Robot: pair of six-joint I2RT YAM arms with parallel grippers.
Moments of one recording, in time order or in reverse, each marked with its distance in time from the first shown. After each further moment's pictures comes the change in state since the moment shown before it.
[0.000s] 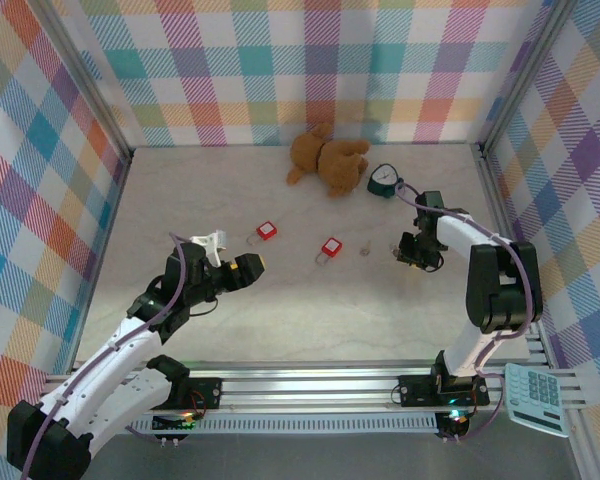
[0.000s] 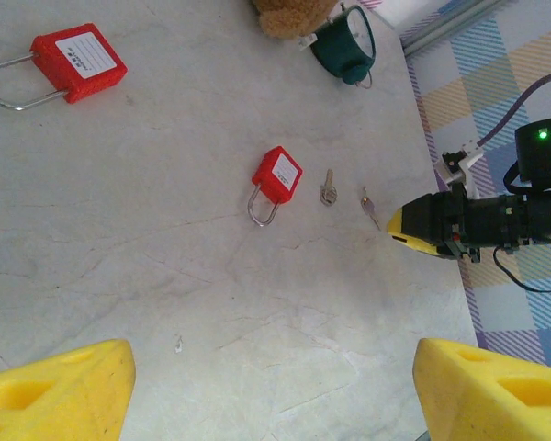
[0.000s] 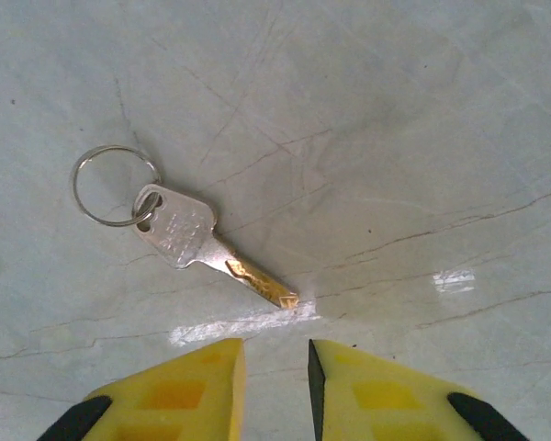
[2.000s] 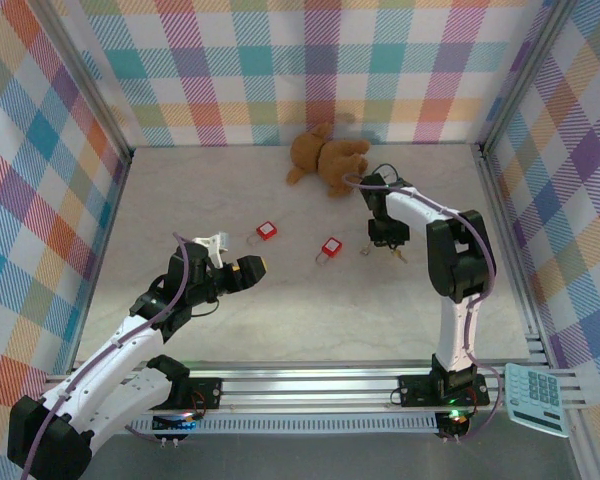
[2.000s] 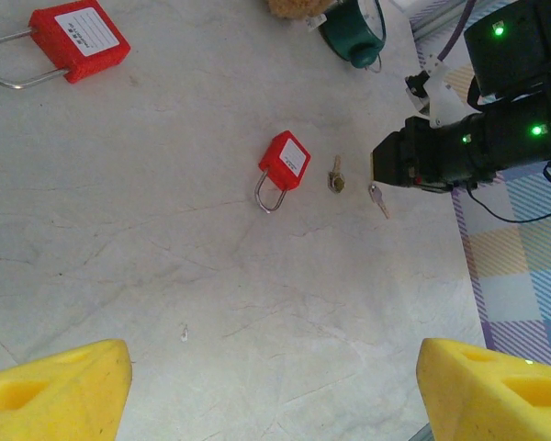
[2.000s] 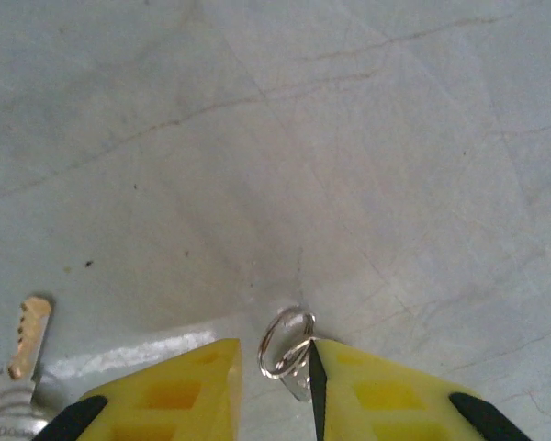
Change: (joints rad) left arm 0.000 0.023 -0.007 -0.001 0.016 0.004; right arm 0.271 0.327 0.430 -0.221 0.428 -0.008
